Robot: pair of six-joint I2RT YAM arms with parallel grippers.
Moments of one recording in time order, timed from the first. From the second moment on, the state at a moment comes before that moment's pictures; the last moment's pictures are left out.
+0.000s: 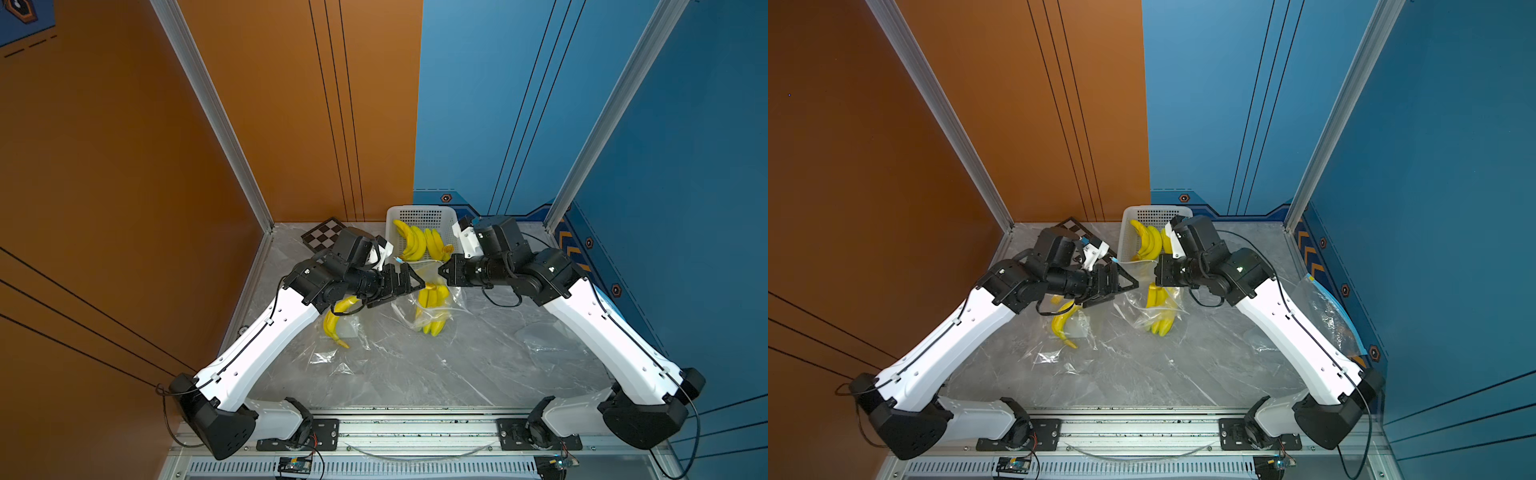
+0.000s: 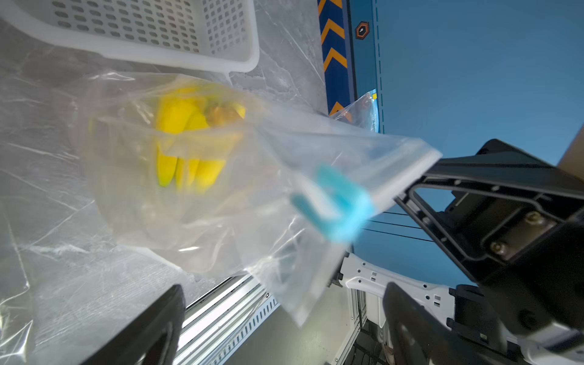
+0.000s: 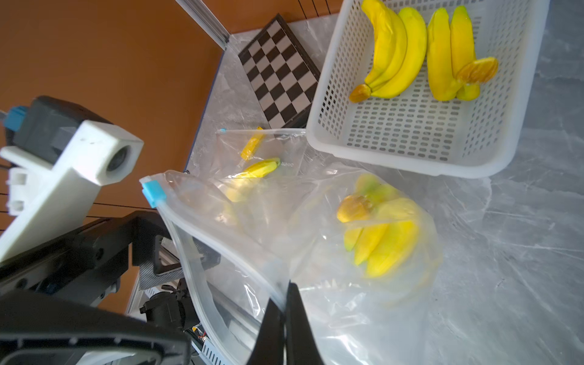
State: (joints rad) left arm -0.63 1.33 1.46 -0.89 0.46 -0.83; right arm 0.68 1.41 1.66 -1.01 -0.13 0.61
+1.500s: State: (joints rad) left arm -0.80 1.52 1.46 -0.95 0.28 -0.76; right arm 0.86 1.40 1.72 -1.10 0.00 0.80
